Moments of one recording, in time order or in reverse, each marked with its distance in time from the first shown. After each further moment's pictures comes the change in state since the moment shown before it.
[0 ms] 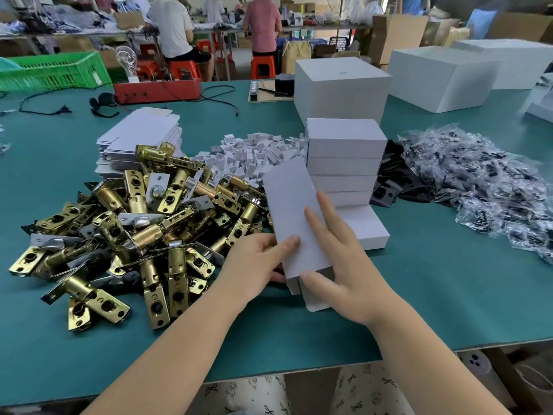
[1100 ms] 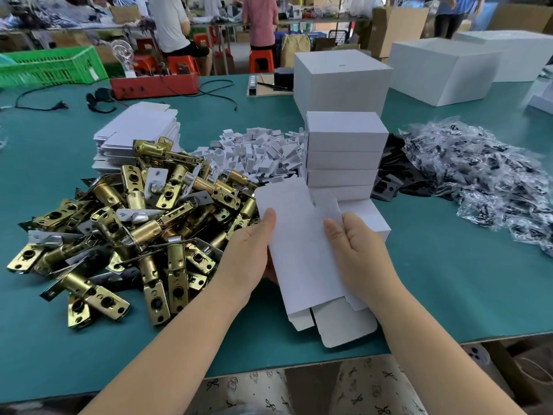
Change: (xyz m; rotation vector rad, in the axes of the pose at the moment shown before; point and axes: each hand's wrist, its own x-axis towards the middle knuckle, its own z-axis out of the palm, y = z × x) left_hand -0.008 0.013 0.007 -0.158 0.118 -0.040; right_hand 0.009 0.006 0.002 0.117 0.312 0.413
